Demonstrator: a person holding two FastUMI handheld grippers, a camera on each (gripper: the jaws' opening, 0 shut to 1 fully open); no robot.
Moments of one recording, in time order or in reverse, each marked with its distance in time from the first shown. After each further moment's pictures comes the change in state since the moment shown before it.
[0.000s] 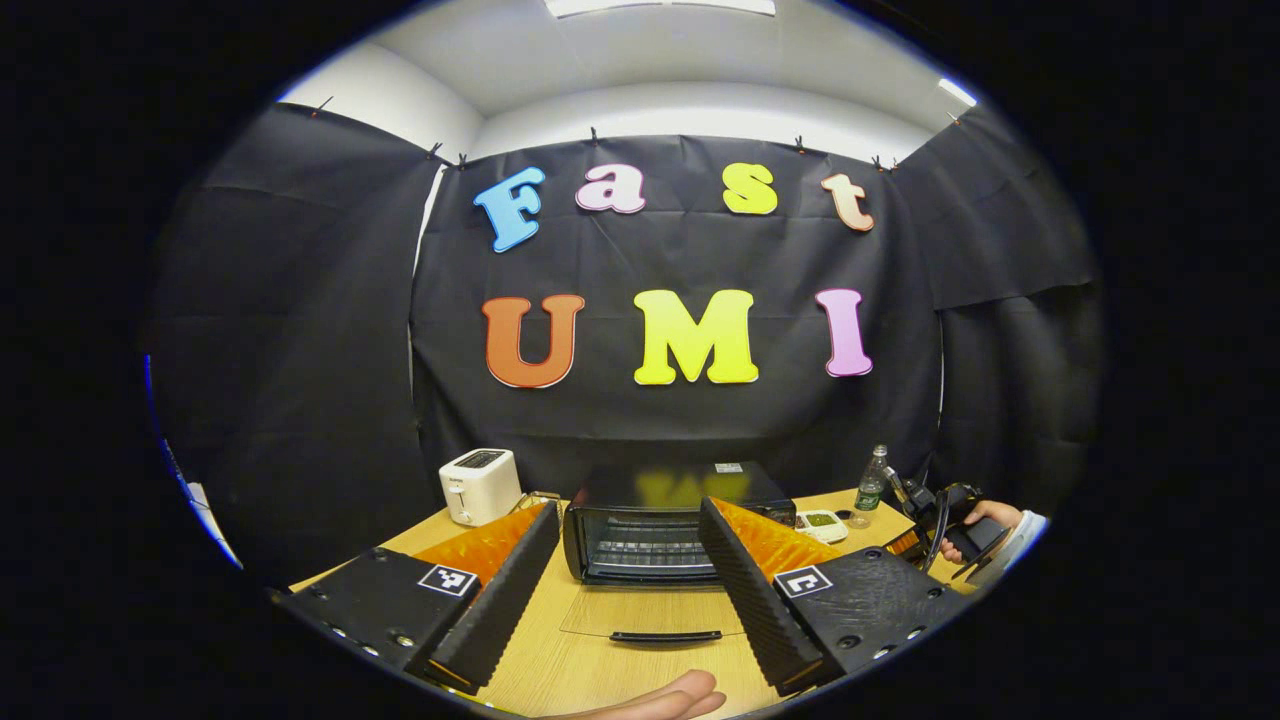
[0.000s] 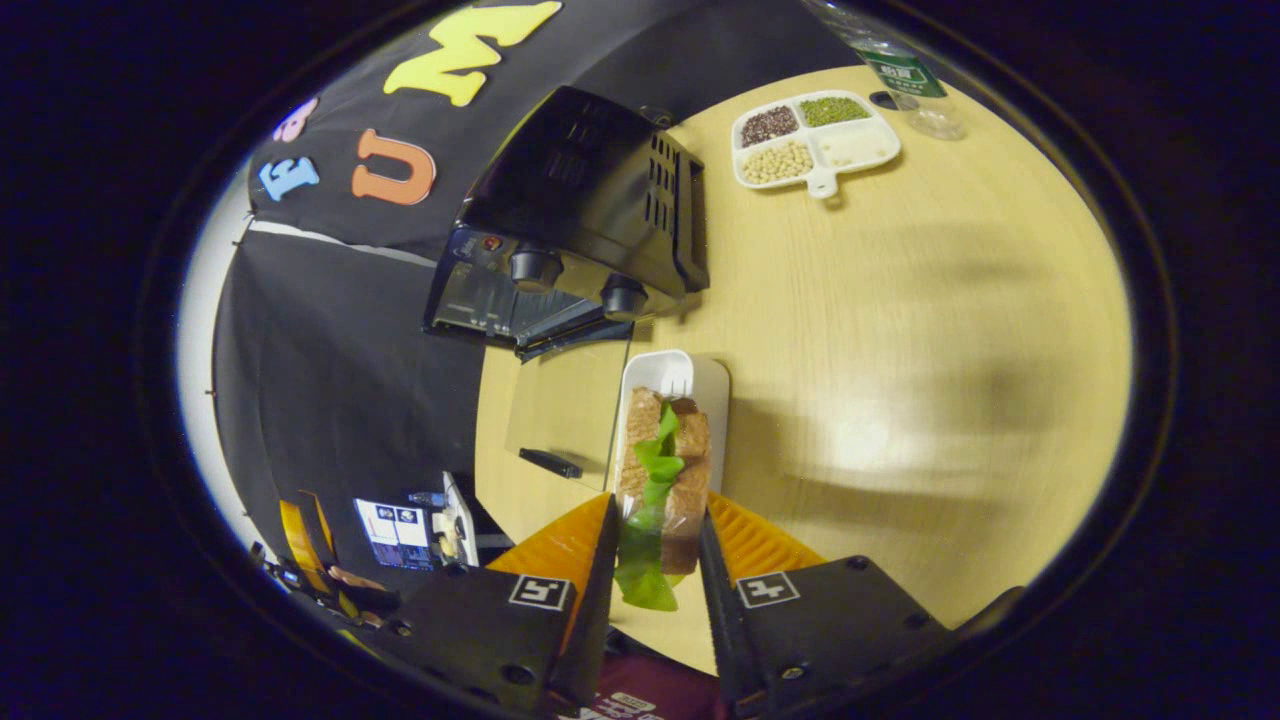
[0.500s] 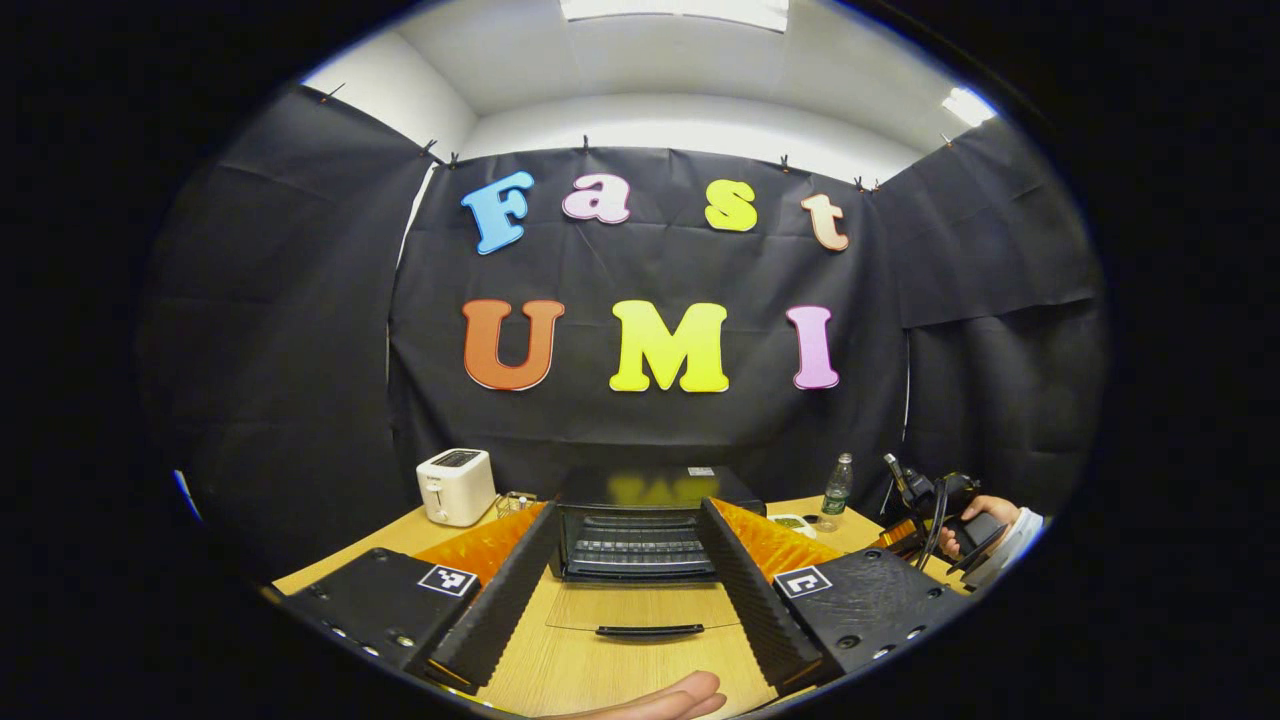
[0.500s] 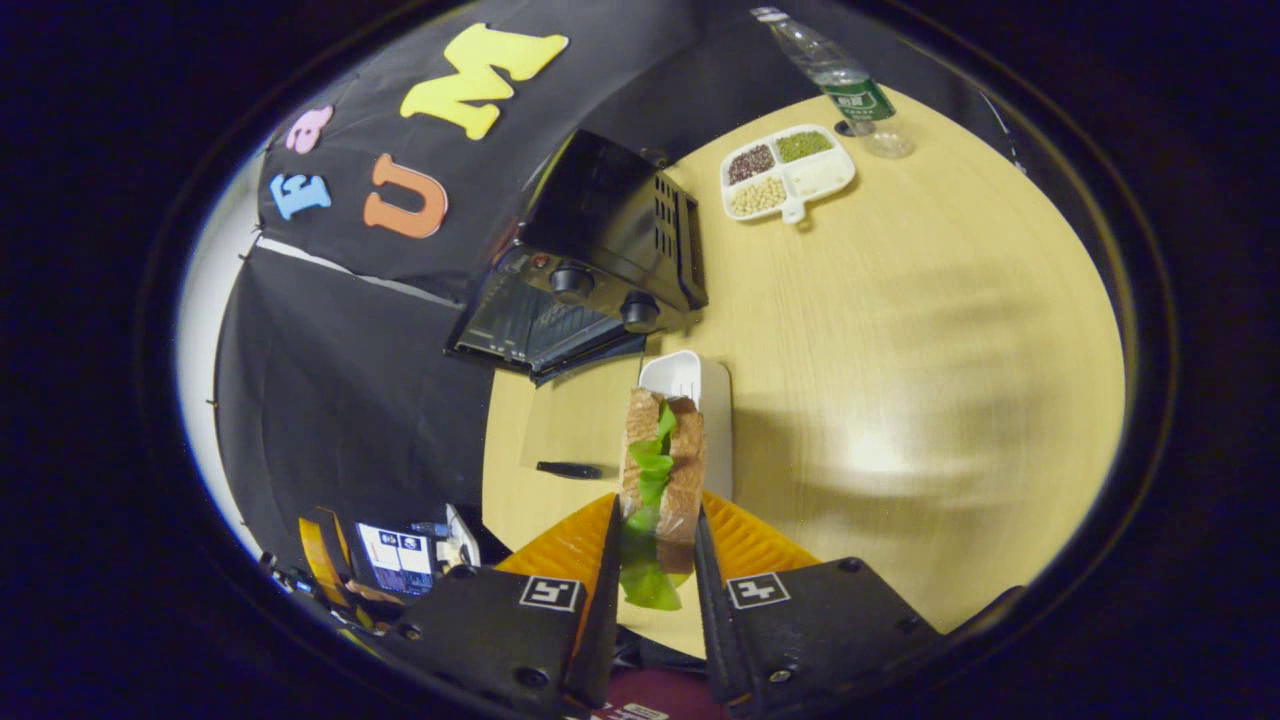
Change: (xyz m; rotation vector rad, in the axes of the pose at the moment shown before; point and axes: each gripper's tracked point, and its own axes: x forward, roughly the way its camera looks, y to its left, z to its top) left arm -0.028 0.013 0.000 -0.046 -0.036 -0.087; right arm -0.037 0.023 -0.021 0.021 -0.194 -0.020
